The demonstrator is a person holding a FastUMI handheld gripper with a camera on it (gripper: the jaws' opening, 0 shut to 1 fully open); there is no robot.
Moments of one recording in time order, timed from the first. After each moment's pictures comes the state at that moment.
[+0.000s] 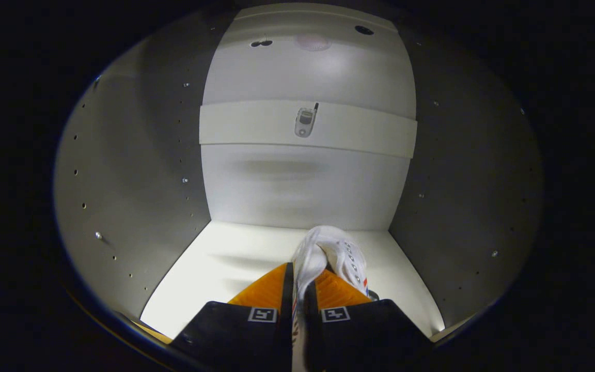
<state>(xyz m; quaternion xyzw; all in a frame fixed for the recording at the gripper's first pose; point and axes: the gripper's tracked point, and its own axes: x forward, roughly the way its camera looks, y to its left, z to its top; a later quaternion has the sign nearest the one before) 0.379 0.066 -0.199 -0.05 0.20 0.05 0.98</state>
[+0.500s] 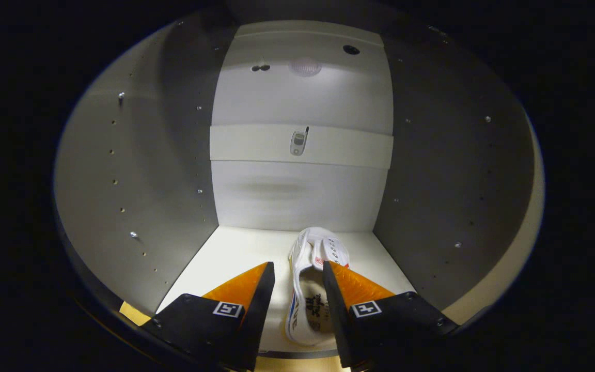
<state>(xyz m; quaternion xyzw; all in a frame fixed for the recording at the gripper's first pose) 0.325 0.061 -0.157 -0.04 0.15 0.03 0.99</state>
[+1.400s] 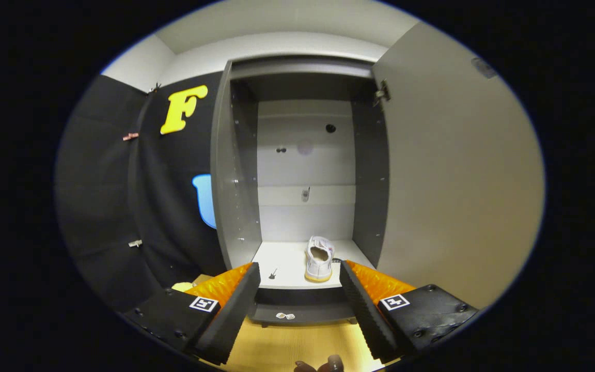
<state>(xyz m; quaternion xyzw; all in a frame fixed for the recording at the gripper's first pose) 0.045 0.048 -0.024 0.01 0.05 0.05 1.00</state>
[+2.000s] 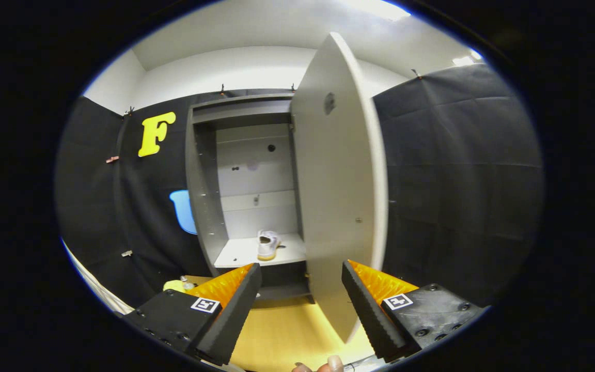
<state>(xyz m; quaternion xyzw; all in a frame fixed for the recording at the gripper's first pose) -0.120 -0.111 0.001 0.04 0.04 -0.06 1.00</state>
